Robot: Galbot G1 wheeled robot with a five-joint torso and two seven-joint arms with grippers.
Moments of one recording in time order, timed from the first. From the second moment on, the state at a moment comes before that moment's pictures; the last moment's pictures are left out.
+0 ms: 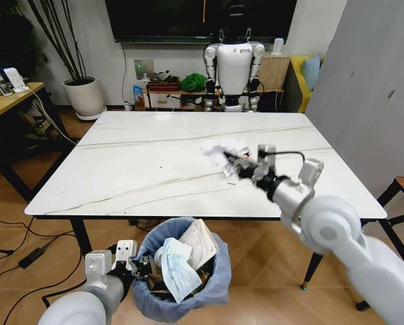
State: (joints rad) left arm 1.57 -0.96 -0.39 -2.42 -1.04 0.74 -0.67; right arm -0.97 0.80 0.16 2.31 1.27 -0.40 0.22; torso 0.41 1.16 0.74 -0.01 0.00
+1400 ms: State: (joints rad) left arm 1.48 -0.96 -0.28 -2.36 -1.14 0.74 -0.75; right arm -1.08 0.67 -0.16 2.38 1.01 -0.41 0.10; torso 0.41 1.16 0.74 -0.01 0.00
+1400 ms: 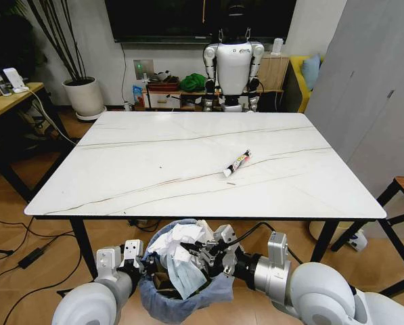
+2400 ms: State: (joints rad) left arm 1.48 -0.96 -0.27 -2.37 -1.14 0.74 -0.75; right arm -1.02 0.69 -0.14 2.40 1.04 -0.41 0.14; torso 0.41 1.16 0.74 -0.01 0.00
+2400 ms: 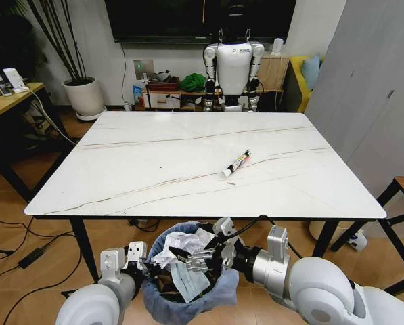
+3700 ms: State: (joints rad) left arm 1.49 -0.95 -0.29 -2.37 -1.14 0.74 -0.75; right arm -1.07 0.73 -0.13 2.33 0.88 -0.38 0.11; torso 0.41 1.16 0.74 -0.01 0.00
